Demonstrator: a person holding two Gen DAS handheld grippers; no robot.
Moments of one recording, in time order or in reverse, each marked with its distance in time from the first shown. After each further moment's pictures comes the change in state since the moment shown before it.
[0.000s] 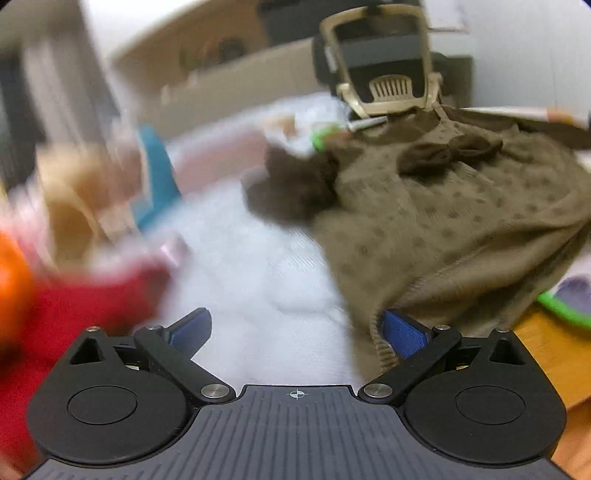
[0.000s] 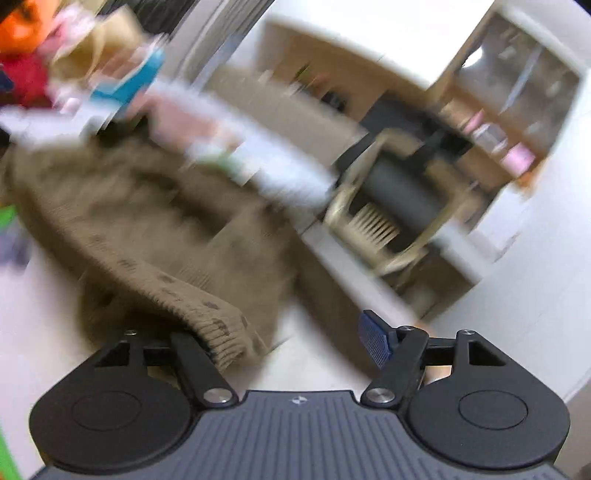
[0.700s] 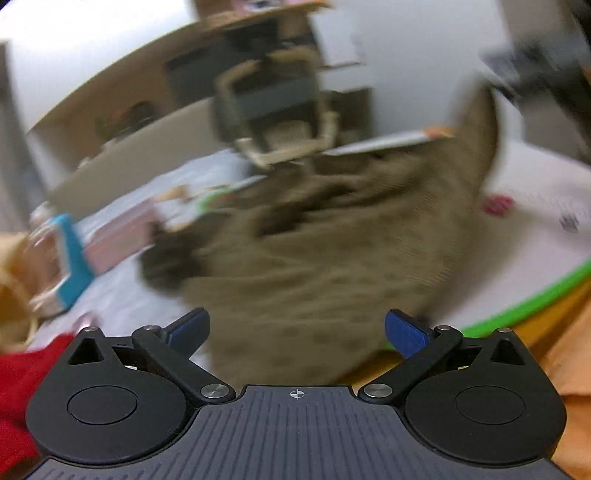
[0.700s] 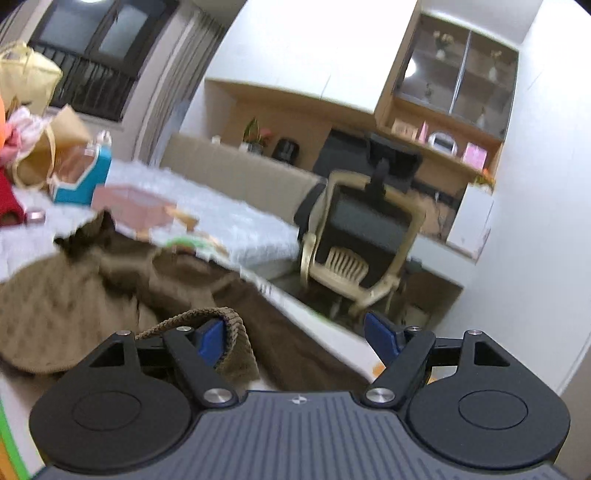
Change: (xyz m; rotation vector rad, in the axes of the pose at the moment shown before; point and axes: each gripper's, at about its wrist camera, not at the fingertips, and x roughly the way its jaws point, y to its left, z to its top) left arm -0.049 -0.102 0.006 0.095 -0.116 -0.328; right arm -0.036 -0.053 0.013 0.215 -0.151 -0.025
